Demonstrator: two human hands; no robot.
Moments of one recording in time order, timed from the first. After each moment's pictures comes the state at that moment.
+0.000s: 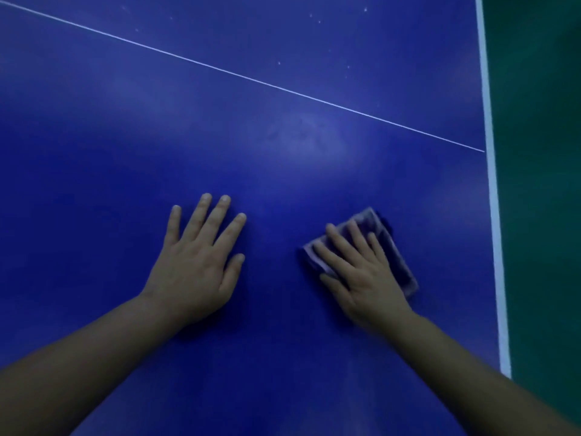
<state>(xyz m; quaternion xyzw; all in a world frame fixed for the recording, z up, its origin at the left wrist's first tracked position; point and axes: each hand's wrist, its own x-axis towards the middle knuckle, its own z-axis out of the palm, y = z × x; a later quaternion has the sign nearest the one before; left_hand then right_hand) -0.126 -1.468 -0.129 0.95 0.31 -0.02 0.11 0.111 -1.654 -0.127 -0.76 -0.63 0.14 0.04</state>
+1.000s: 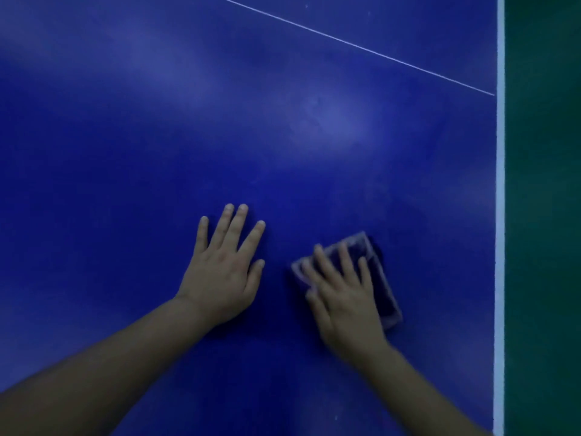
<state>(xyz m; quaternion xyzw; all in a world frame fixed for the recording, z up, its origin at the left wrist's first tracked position) -0.219 -1.611 -0.127 0.93 0.34 -0.05 0.14 -0.048 -1.783 -0.120 -0.79 -0.58 0.16 0.04</state>
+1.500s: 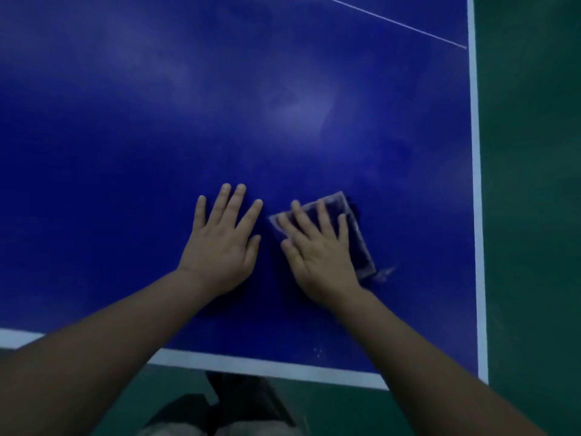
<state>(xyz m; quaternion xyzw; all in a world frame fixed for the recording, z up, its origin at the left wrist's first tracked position) -0.270 -1.678 -0.129 0.93 0.32 -0.05 0.15 -0.113 -1.803 -0.112 -0.81 -0.56 0.19 0.01</state>
